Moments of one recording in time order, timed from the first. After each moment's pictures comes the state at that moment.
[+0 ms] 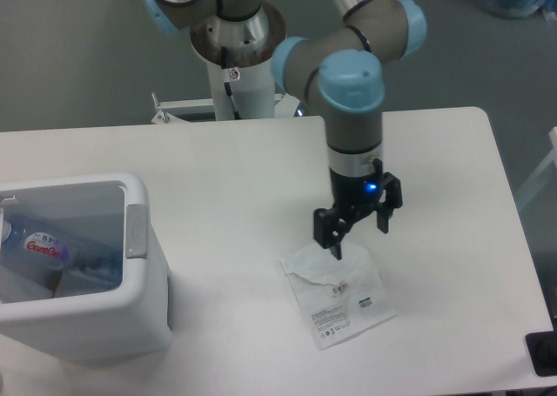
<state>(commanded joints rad) 2.63 -1.92 -1.78 -0.72 1.50 -0.01</state>
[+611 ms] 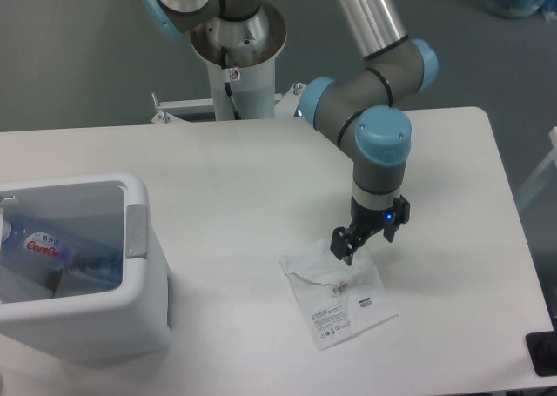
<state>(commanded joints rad) 2.63 -2.06 -1.78 -0.71 1.50 0.15</state>
